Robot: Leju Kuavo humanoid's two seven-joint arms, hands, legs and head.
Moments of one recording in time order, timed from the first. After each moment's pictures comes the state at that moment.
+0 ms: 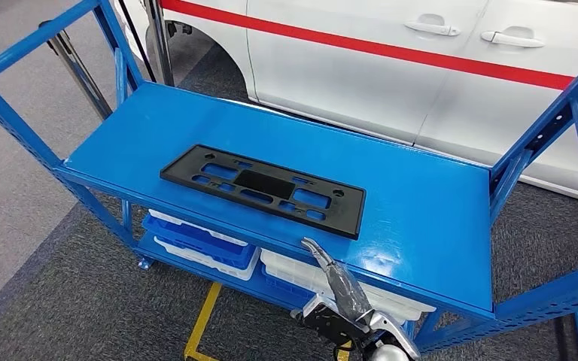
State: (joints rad) left arm -0.02 0.01 -0.30 -0.16 0.61 0.01 0.08; right arm -0.11 -0.09 0.54 -1.42 0.32 -0.06 -0.31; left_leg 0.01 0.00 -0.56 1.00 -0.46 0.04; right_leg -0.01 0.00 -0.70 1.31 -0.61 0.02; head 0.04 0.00
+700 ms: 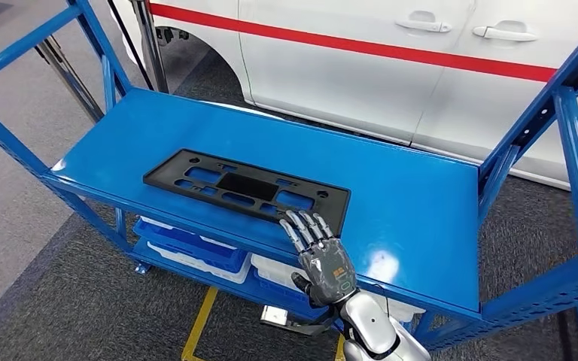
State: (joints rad) left arm -0.02 0.02 -0.33 -0.16 0.60 -0.01 0.10; right arm -0.31 -0.05 0.72 -1.25 1.12 -0.53 -0.08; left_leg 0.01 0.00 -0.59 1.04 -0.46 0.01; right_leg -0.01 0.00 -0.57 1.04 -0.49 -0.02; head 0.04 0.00
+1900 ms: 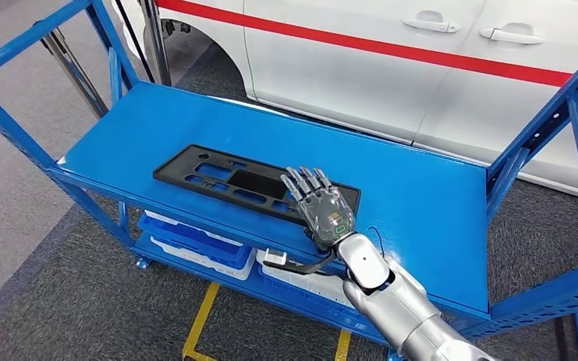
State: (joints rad) left arm -0.03 0.04 -0.35 -0.16 0.60 -0.05 0.09; right arm -0.61 0.00 0.73 -0.97 1.19 -0.42 -0.01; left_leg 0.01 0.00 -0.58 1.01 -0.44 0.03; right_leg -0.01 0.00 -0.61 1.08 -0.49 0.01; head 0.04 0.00
